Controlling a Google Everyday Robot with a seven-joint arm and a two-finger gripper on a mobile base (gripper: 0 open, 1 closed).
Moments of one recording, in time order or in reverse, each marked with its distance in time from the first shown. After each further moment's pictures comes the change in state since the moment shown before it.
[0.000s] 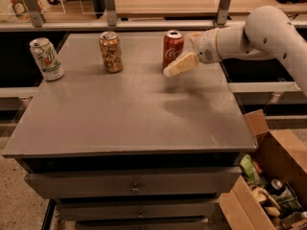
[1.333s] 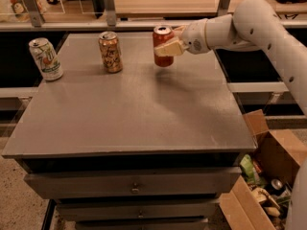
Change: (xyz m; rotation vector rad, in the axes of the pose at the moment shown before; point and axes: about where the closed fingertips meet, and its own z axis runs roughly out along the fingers) arm -0.038 -0.007 0.029 -0.047 -0.084 -0.017
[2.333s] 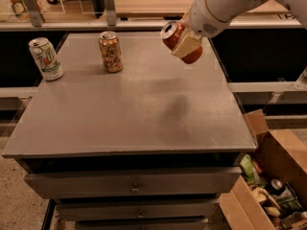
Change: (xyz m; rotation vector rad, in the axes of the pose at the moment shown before) arm -0.030 0.050 -0.083 0.075 0.546 -0.391
